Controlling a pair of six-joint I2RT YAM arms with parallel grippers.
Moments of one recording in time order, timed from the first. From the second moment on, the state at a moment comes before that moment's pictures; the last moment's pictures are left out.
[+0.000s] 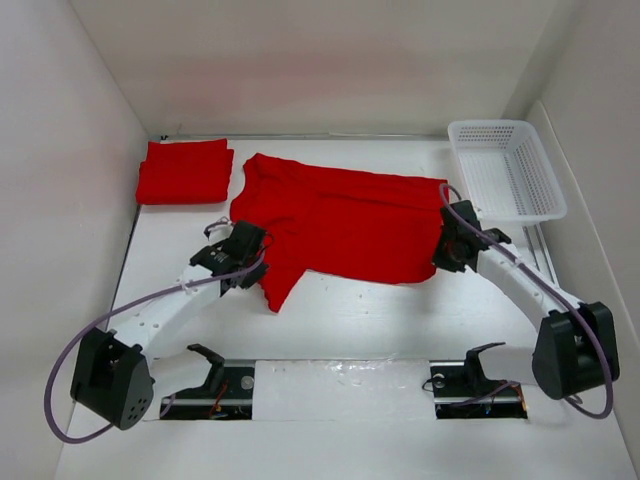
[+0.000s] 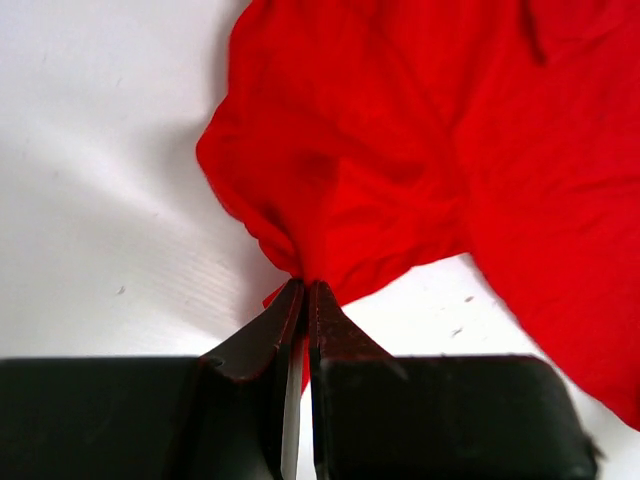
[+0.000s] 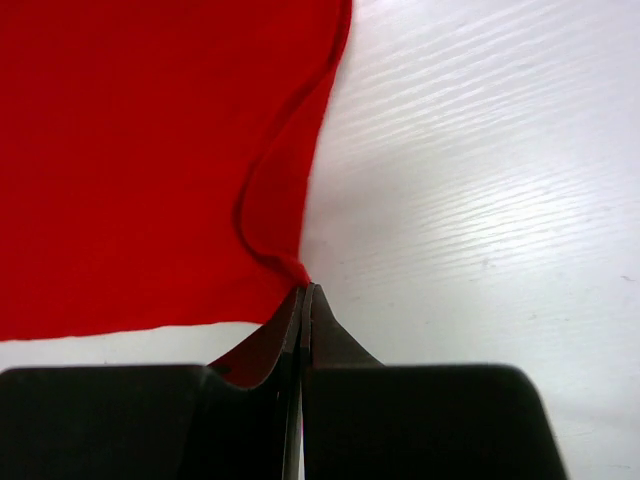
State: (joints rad) left arm -0.50 1.11 0.73 -0.70 -0.30 -1.11; right arm 0.28 1.29 0.83 -0.63 0.20 0.59
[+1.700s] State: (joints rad) left arm -0.32 1.85 1.63 -0.72 -0.46 -0.78; right arm 0.12 1.61 1.24 -0.59 0.33 0.50
